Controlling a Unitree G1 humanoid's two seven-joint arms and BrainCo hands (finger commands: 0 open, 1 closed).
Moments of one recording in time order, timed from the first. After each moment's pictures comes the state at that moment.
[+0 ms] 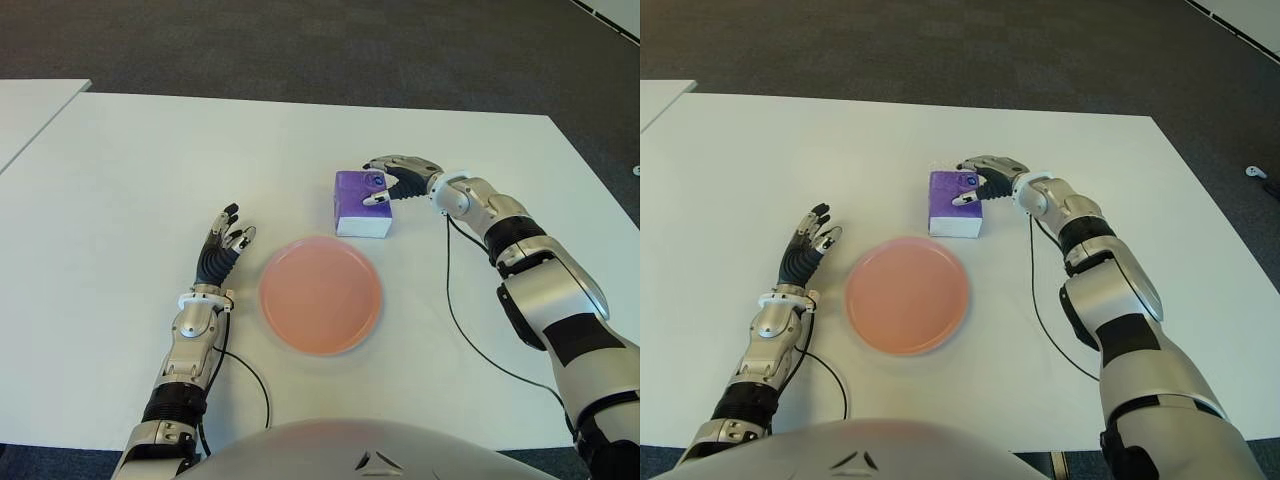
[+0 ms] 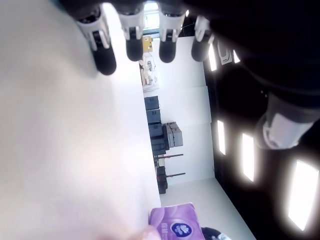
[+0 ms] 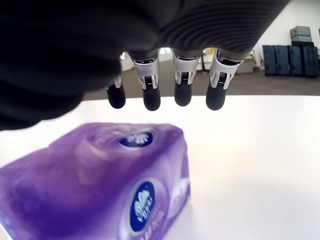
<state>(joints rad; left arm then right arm) 0.02 0.11 0.06 0.41 0.04 -0.36 -0.01 -1.00 -0.48 0.54 1.17 -0.72 -0.58 0.05</state>
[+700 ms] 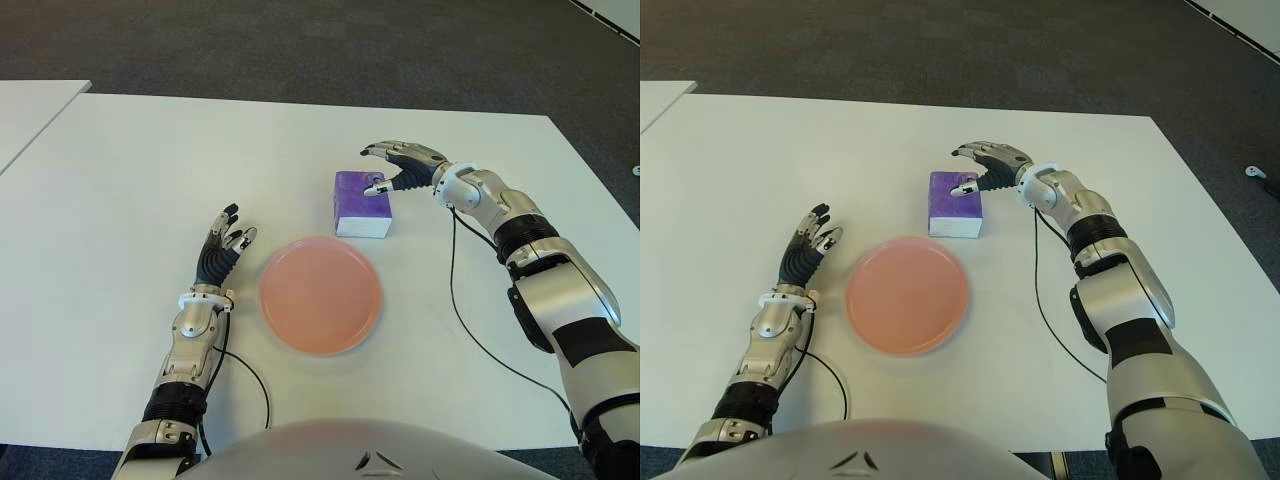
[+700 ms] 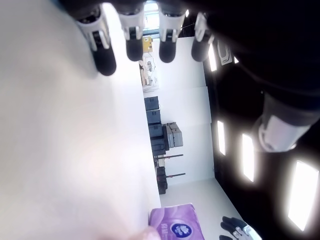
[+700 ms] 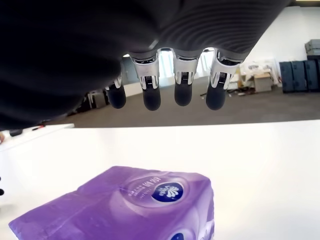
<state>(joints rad) 0.02 0.11 0.06 0.42 0.04 -0.36 -0.01 -0.97 -0.52 0.50 1.06 -0.69 -0.64 0.05</state>
